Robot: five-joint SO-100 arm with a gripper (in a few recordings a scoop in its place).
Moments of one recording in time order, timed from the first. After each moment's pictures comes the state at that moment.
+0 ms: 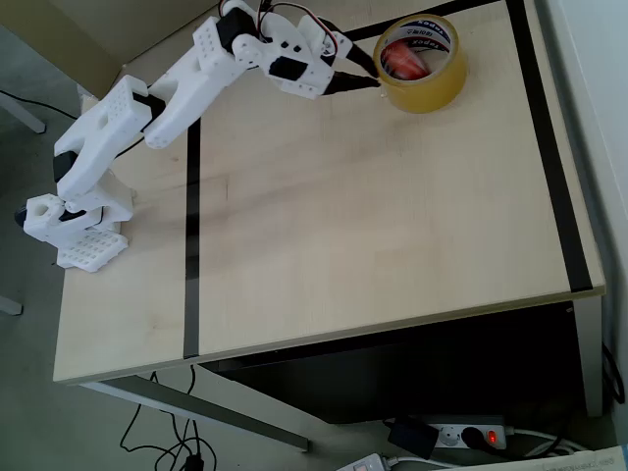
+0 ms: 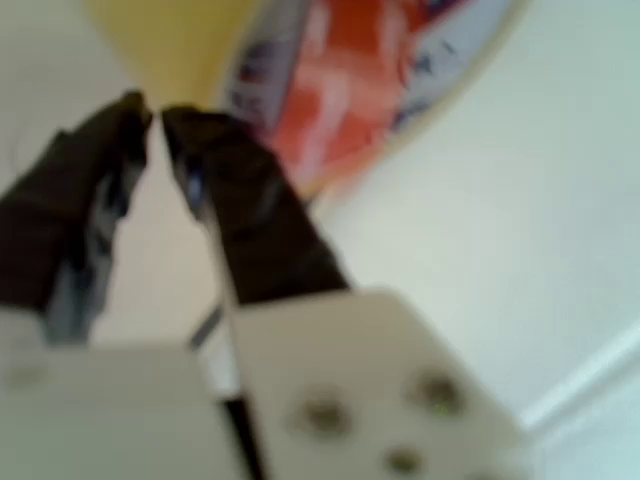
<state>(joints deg) -12.3 24.1 3.4 72.4 -21.8</state>
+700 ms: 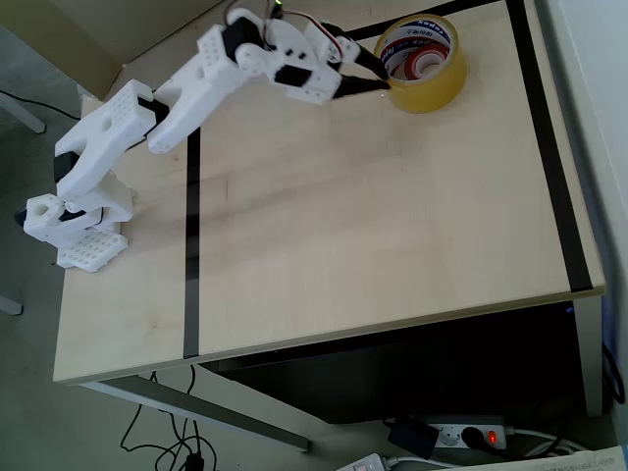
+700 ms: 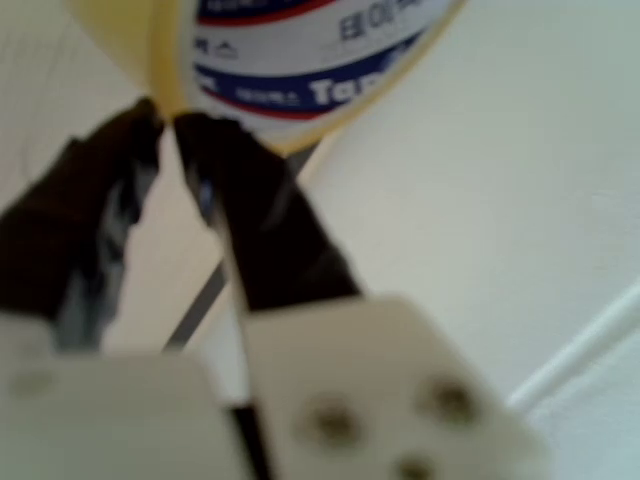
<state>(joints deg) -11.7 21.8 -2.0 73.8 -21.7</state>
